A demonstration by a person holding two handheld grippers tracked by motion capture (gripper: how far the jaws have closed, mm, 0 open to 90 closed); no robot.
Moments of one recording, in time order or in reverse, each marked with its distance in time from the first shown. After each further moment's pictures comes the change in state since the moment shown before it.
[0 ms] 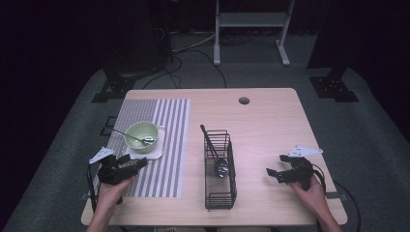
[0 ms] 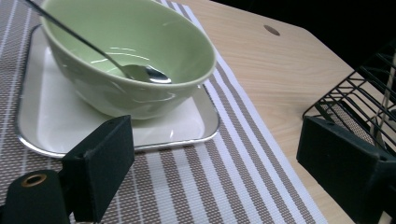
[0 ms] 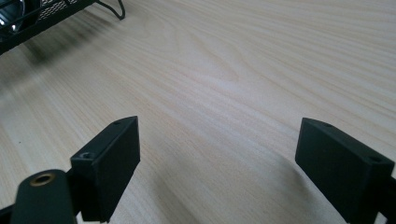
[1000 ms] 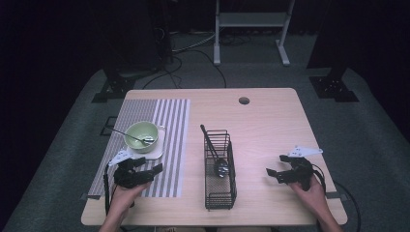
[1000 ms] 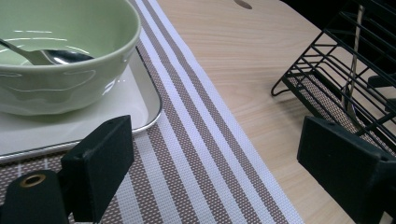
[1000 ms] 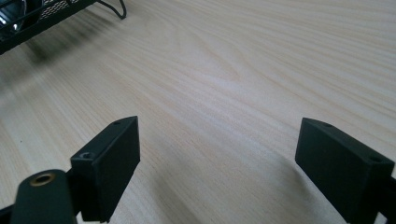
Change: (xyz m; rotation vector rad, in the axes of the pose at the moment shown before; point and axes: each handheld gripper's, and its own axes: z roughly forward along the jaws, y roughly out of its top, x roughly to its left) left arm -0.037 -0.011 0.020 0.063 -0.060 0.087; right arm 0.000 0.000 0.000 0.001 0.003 -0.004
